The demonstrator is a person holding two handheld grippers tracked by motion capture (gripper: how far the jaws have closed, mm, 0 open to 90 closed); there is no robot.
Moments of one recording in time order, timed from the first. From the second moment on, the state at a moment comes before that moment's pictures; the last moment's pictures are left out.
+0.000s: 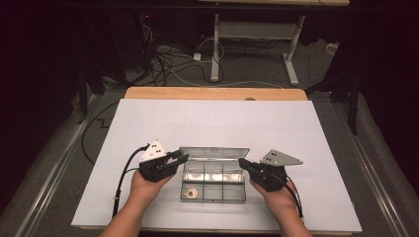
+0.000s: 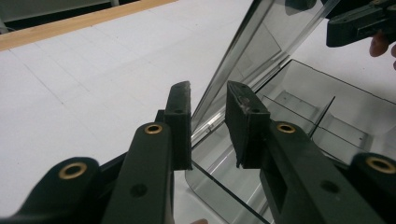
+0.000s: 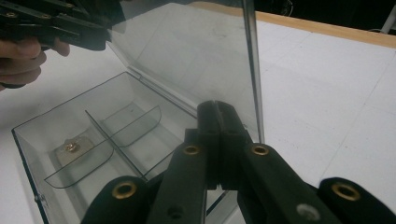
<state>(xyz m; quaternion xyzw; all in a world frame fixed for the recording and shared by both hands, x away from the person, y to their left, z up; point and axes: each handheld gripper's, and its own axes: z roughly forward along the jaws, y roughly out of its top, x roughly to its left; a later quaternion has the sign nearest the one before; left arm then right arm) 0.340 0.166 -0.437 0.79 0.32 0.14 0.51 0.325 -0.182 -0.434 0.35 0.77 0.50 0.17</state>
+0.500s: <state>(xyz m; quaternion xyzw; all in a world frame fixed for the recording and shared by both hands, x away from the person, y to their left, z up) 0.324 0.166 -0.438 0.80 0.32 0.15 0.50 0.316 -0.182 -0.434 0.34 0.78 0.50 0.17</state>
